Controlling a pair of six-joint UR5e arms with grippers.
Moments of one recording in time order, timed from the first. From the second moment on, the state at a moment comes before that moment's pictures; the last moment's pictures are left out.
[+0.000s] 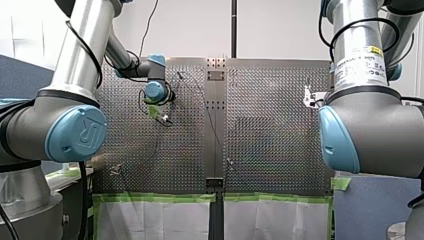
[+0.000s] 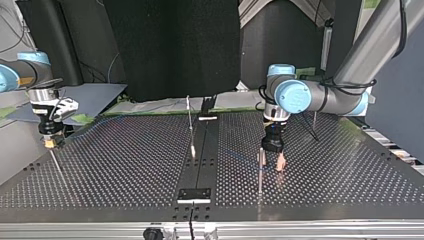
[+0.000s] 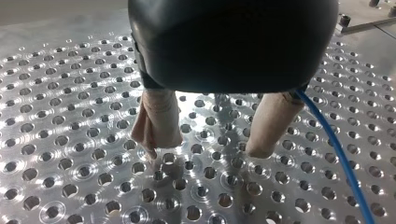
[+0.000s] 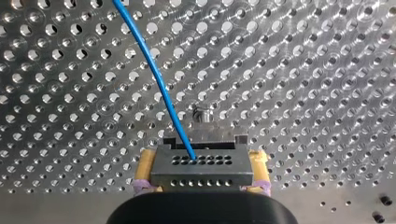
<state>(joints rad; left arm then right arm) -0.17 -1.88 -1.67 -2.70 -1.68 -2.70 1.53 -1.06 1.47 -0.45 1.20 1.61</state>
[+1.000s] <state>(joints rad) -0.17 -1.88 -1.67 -2.69 -1.67 -2.71 1.52 -1.05 1.44 -0.40 1.16 1.58</state>
